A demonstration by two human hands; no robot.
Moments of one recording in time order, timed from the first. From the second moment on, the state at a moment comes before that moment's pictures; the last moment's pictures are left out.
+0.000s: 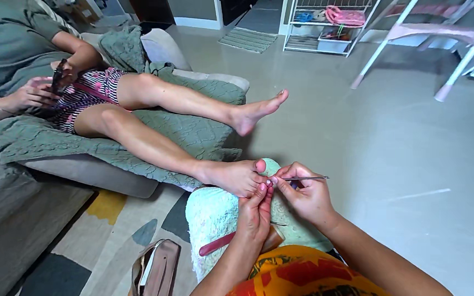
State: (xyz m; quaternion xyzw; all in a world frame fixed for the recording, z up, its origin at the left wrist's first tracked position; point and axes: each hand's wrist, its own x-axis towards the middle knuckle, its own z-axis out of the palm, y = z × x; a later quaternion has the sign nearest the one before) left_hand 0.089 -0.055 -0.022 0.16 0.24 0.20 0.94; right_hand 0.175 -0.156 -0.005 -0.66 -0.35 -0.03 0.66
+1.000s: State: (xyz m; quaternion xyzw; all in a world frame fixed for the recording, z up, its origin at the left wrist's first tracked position) left_hand 0.085 -0.055 -0.023 0.18 0.21 0.20 0.94; right_hand 0.181 -0.137 0.012 -0.54 -0.43 0.06 0.72
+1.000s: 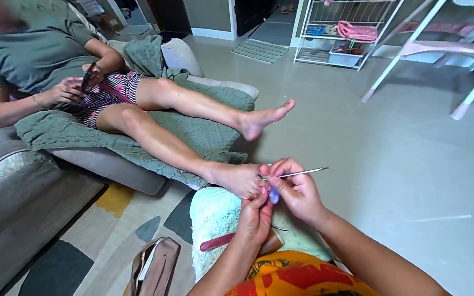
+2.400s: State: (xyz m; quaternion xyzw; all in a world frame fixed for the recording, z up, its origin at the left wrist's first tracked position) left_hand 0.107 -0.043 -0.055 0.00 -0.01 0.09 1.00; right_hand 0.261 -0.191 -0.042 -0.79 -0.30 0.23 0.47
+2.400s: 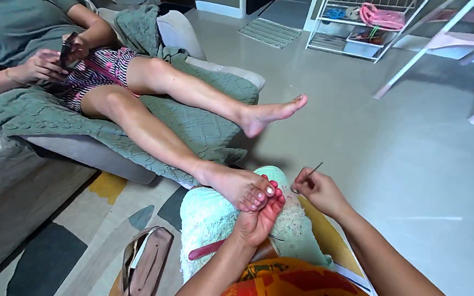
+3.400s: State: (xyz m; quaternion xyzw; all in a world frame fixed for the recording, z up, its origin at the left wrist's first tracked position) left_hand 0.106 -0.047 -0.042 0.08 0.16 0.15 0.97; right_hand 0.248 -0.134 0.065 -0.72 -0.58 0.18 0.34
